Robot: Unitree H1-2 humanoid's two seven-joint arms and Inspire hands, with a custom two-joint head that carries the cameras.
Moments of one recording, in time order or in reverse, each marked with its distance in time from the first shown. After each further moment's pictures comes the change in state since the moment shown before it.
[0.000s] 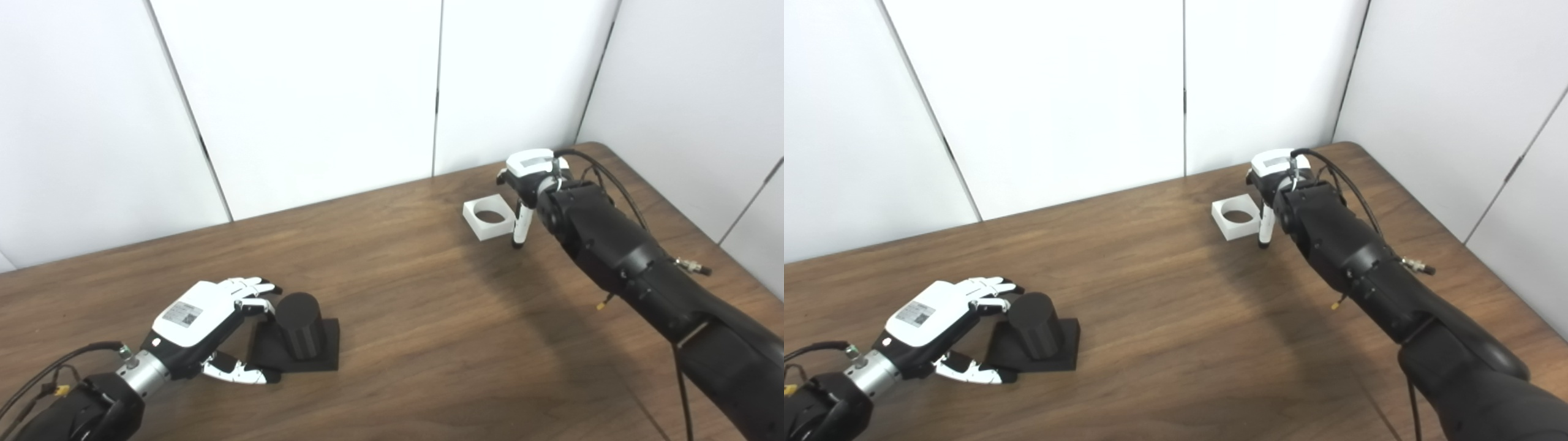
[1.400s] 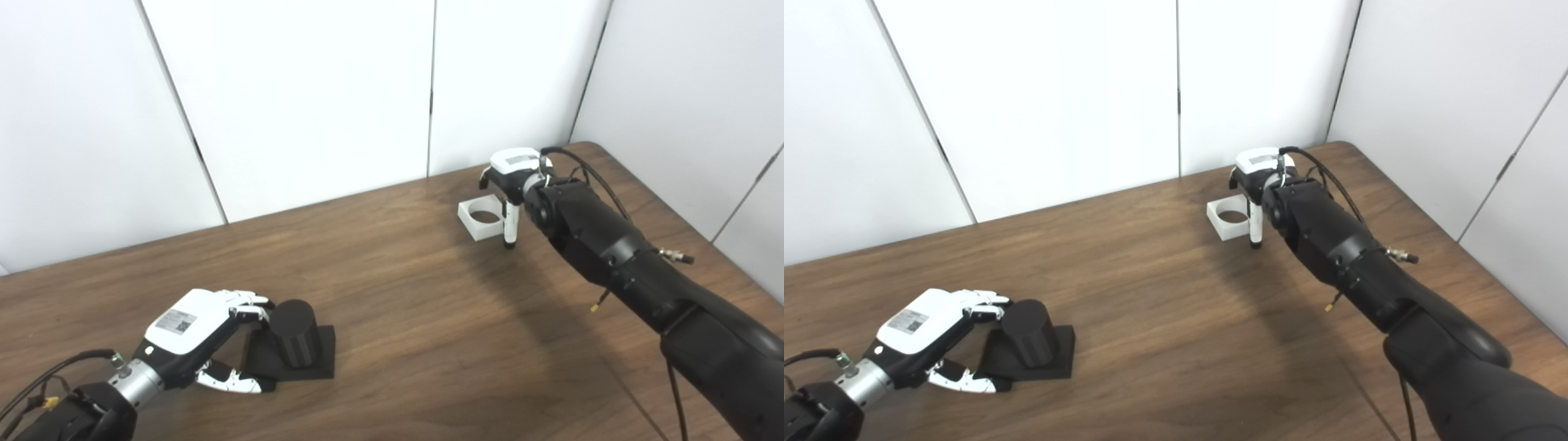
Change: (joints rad) left arm 0.062 0.015 0.075 -0.116 -0.016 0.040 -0.122; right arm -0.048 0.028 0.039 0.080 0.130 -0.056 -0.097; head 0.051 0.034
